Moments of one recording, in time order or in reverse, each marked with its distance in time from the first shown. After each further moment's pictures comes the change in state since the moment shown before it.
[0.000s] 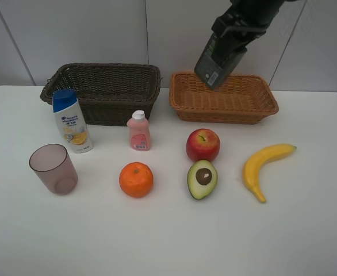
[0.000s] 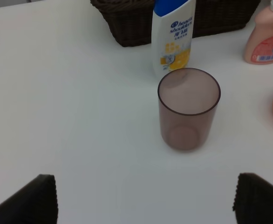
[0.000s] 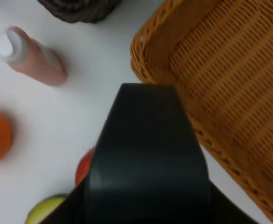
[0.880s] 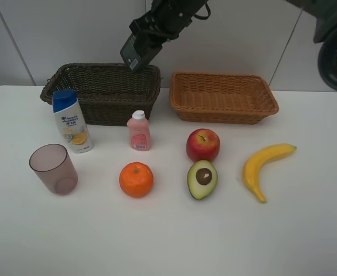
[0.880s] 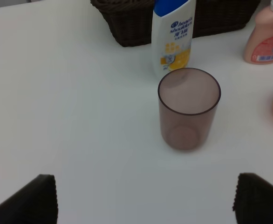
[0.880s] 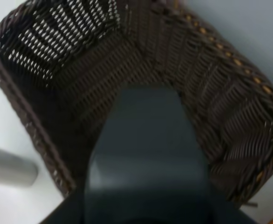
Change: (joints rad) left arm 0.000 0.000 0.000 0.000 0.000 0.000; right arm 0.120 0.468 -0.533 0.204 -0.202 -0.001
